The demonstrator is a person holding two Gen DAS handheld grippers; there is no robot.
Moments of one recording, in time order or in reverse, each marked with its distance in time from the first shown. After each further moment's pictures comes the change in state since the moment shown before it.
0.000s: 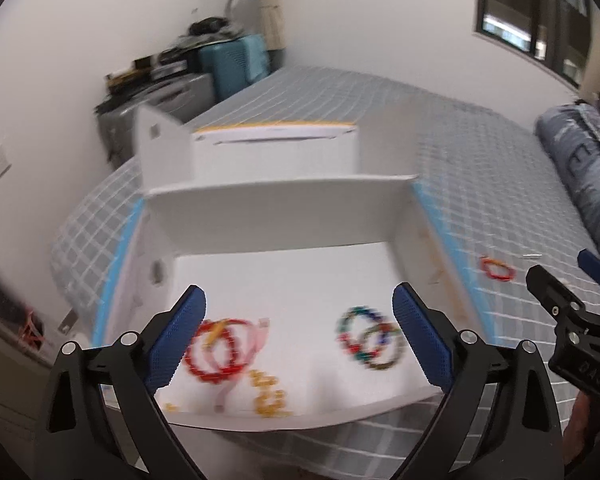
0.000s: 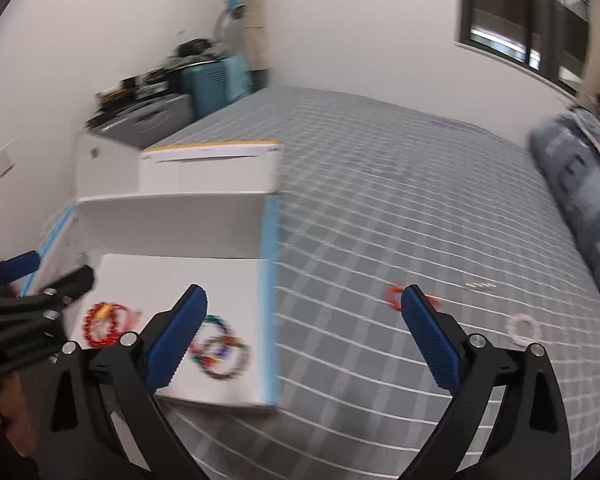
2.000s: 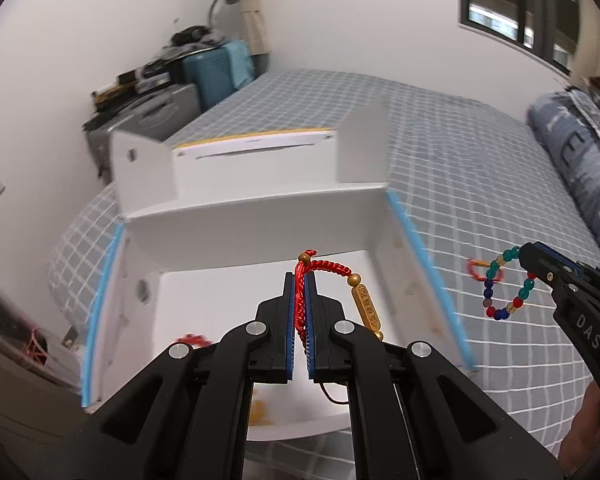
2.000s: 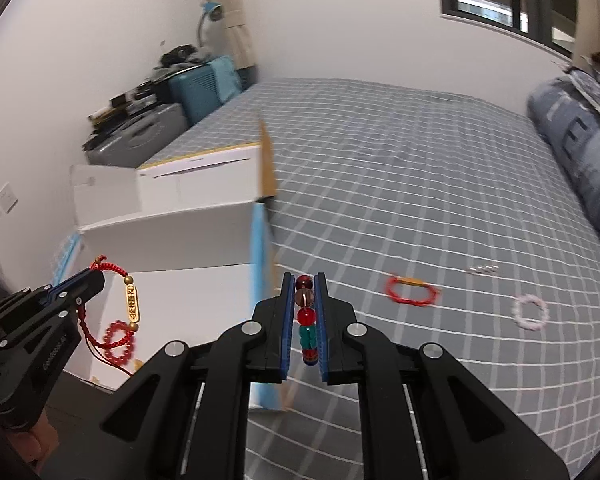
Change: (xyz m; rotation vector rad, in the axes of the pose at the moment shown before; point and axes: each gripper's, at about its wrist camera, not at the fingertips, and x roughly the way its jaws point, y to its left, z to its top) left arm 0.003 -0.012 0.014 0.027 0.012 0.034; right arm 0.008 0.006 0.019 0.069 0.054 0.101
